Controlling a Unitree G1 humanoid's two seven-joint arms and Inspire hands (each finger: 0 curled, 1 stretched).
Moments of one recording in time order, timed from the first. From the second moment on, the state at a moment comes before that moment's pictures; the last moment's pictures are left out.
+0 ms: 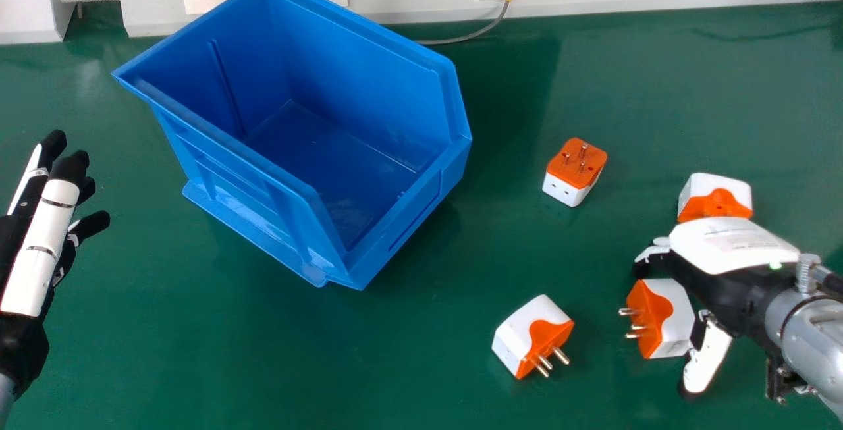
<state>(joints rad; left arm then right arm) 0.21 0.37 0.48 -0.21 -0.22 0.09 -0.31 -0.19 -0.75 0.32 0.04 -0.84 0.14 0.42</state>
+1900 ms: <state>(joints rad) 0.20 0.37 0.43 -0.26 -0.20 0.12 -0.31 -0.30 -0.66 0.35 0.18 -0.88 0.20 0.36</state>
